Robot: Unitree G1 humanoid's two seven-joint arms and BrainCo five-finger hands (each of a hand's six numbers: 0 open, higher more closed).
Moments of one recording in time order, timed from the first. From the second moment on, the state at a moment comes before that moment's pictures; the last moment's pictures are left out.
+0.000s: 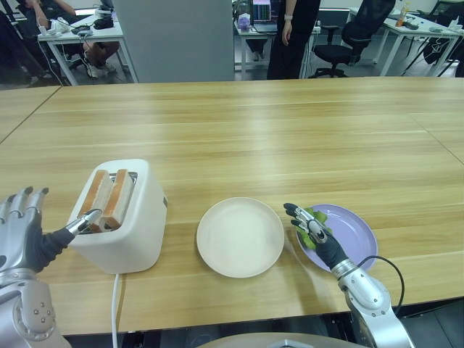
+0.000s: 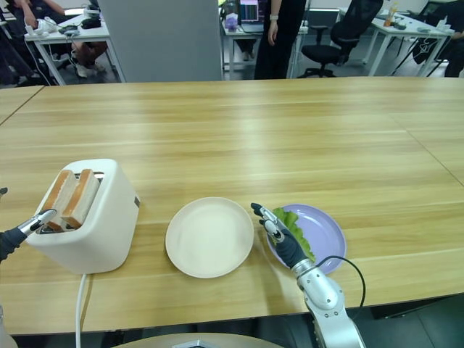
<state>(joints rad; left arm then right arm) 0.52 0.42 0.53 -0.77 1.04 0.39 -0.31 0.32 -0.26 0.18 -0.34 -0.05 -0.03 0.27</state>
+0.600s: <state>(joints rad) 0.43 0.38 0.39 -0.68 1.25 0.35 -0.25 0.33 -0.27 0.11 -0.37 -0.02 -0.02 0.27</state>
